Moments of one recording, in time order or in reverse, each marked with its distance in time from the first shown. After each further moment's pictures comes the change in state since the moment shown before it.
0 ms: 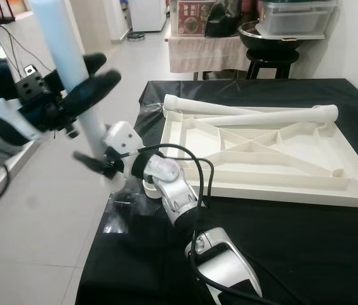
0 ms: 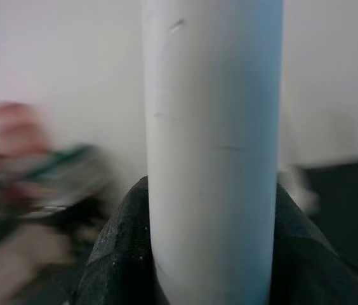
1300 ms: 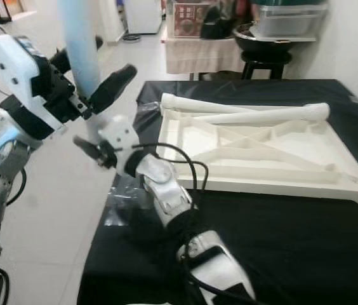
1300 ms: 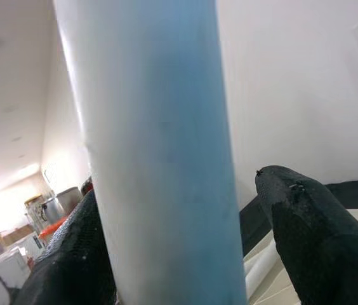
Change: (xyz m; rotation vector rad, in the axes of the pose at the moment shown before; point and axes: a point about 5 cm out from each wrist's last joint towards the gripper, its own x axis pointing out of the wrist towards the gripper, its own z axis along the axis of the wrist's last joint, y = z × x) left arm 0.025 -0.001 0.000 0.260 -0.043 0.408; right arm 0.007 0.000 -0.028 0.075 0.127 -0.311
